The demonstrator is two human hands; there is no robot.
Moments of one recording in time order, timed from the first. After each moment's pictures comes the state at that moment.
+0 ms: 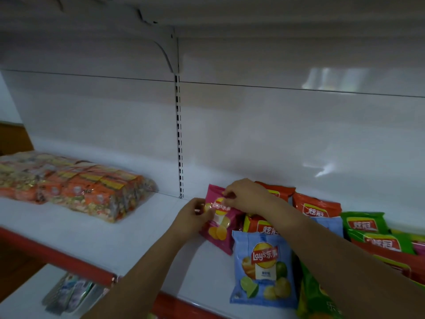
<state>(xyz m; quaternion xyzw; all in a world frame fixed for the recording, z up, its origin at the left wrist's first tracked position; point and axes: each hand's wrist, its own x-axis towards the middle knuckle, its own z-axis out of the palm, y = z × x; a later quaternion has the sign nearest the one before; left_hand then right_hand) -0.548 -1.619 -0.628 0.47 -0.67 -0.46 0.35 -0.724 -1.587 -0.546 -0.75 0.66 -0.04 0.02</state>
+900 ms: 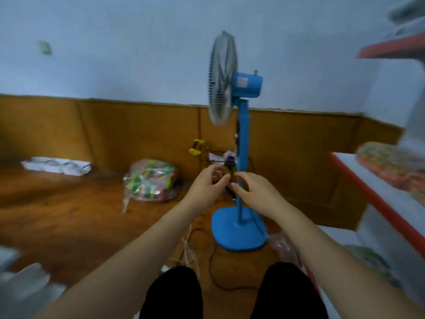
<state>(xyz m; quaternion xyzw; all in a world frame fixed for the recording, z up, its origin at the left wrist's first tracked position) -0.080 -1.157 -0.592 0.80 -0.31 -0.04 0.52 -0.167 -1.304 -0.575 -0.97 0.07 -0.14 0.18</state>
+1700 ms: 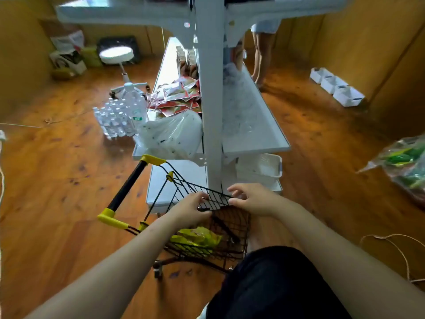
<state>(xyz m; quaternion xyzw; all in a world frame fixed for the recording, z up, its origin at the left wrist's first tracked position) -0.231 -0.626 -0.827 0.88 0.33 -0.08 0.34 -0.060 -0.771 -0.765 -0.79 -0.51 0.31 0.13</state>
